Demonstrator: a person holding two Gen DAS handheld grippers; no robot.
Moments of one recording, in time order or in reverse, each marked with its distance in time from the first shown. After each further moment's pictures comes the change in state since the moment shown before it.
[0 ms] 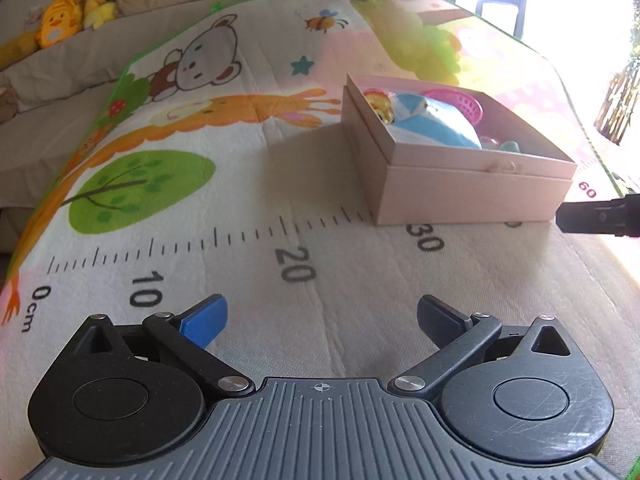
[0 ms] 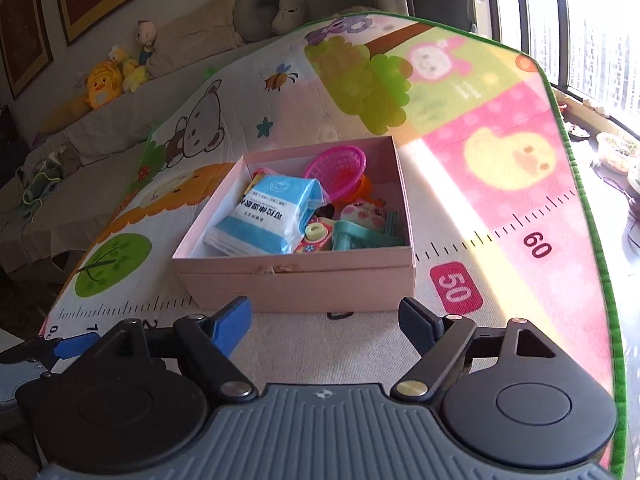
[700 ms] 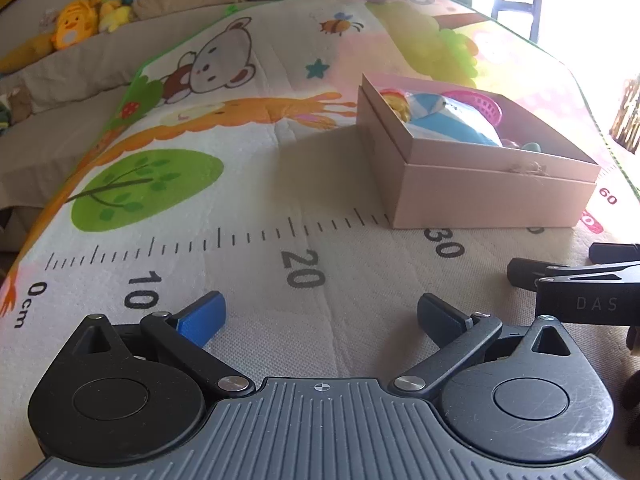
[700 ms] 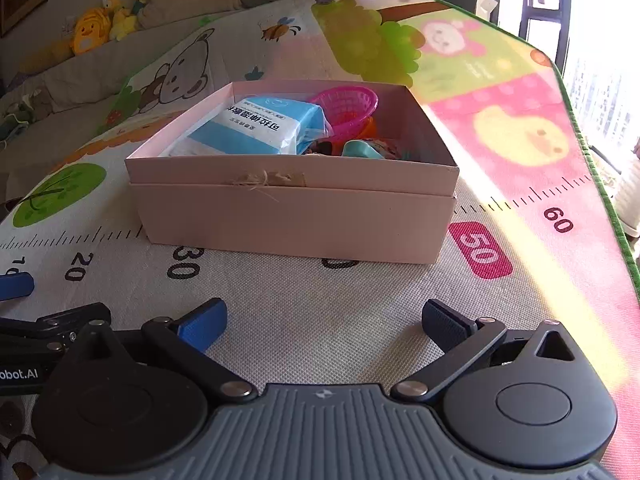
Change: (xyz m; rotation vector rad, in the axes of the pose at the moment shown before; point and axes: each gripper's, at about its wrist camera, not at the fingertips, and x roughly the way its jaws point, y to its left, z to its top) left arm 0.013 -0.004 -0.001 -0.023 -0.043 0.057; right arm 0.054 0.018 -0.030 -0.099 -0.023 -0.112
